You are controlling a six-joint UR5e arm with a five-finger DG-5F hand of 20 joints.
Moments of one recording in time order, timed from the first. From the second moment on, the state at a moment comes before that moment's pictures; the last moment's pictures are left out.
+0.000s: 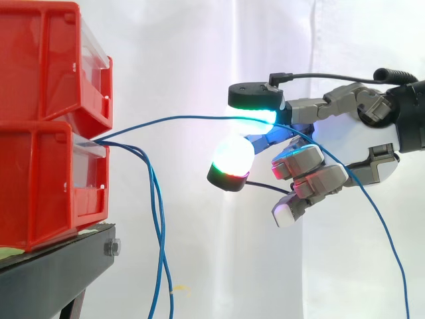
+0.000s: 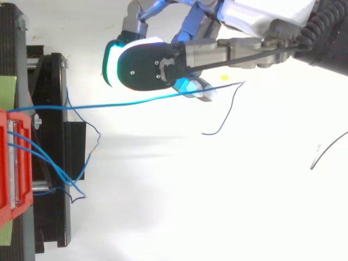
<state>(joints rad) 0.09 -2.21 -1.10 -3.14 -1.18 -0.23</state>
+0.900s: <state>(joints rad) 0.18 -2.21 -1.10 -3.08 -1.18 -0.19</state>
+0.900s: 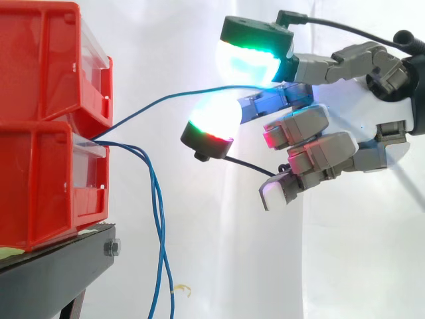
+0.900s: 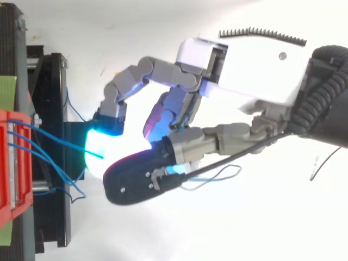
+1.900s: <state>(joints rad) 0.19 -2.21 -1.10 -3.06 -1.17 -0.16</state>
